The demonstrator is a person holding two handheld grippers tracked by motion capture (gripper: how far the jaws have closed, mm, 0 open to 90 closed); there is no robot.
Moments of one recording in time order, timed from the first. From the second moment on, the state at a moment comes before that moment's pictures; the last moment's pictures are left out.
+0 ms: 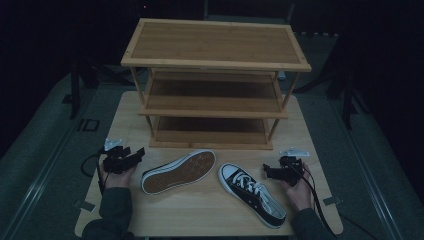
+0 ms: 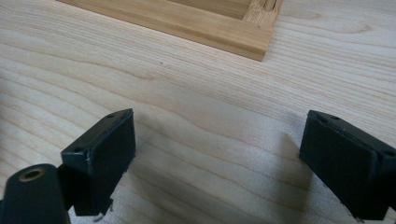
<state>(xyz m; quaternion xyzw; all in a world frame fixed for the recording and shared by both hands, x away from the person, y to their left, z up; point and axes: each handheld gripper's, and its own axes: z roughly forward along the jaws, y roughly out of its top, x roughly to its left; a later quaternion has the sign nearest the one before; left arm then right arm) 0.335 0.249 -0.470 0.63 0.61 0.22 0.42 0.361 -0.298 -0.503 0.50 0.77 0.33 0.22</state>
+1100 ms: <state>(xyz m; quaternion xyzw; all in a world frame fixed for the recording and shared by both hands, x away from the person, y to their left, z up) 0.292 0.211 -0.470 0.72 0.54 0.17 0.40 0.356 -0.300 -0.503 0.51 0.76 0.33 0.23</state>
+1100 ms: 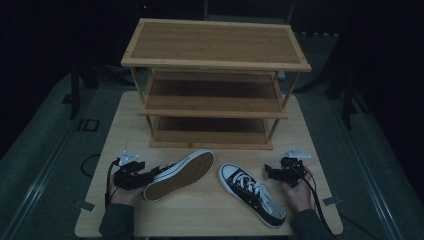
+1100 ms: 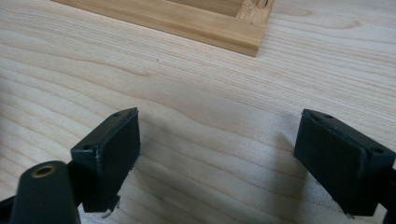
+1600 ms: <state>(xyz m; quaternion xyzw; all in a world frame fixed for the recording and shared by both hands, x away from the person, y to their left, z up) 0.262 0.189 -0.466 0.75 0.49 0.16 0.41 0.355 -0.300 -0.503 0.51 0.76 0.33 0.23</state>
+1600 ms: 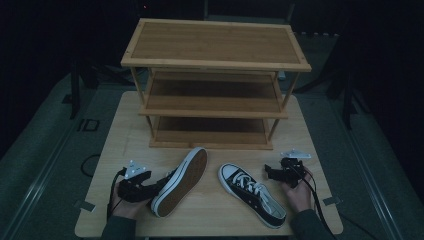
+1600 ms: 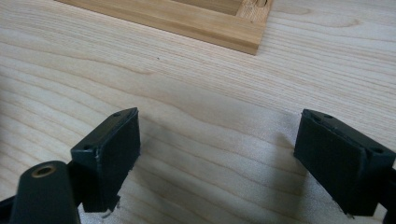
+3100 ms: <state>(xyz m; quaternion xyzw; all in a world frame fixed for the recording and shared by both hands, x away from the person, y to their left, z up) 0.242 0.127 -0.445 0.81 0.39 0.12 0.42 0.354 -0.299 -0.503 0.51 0.76 0.33 0.23</state>
